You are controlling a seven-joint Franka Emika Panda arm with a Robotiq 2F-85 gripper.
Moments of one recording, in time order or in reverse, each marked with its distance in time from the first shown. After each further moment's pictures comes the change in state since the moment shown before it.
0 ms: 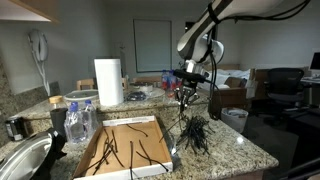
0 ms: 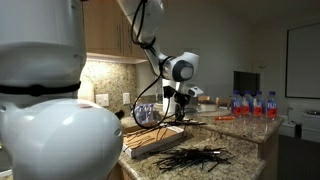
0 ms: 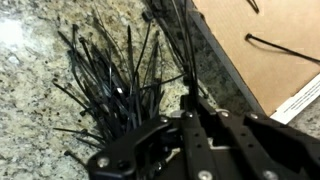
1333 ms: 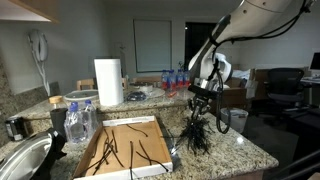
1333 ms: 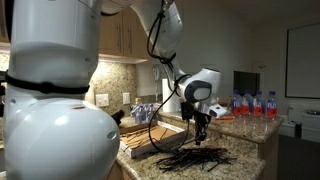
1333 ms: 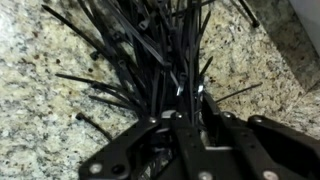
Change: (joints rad) arm -0.082 0.167 -0.073 -0.034 0.126 0.248 -0.201
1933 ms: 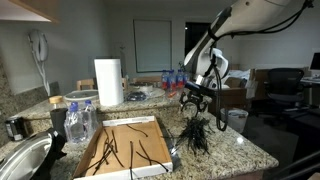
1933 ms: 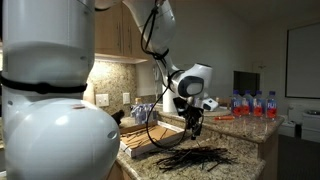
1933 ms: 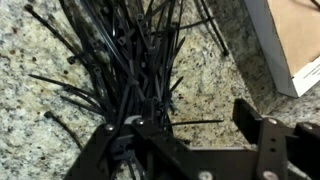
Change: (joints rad) arm 0.005 -0.060 0.064 -0.014 0.015 0.000 -0.121
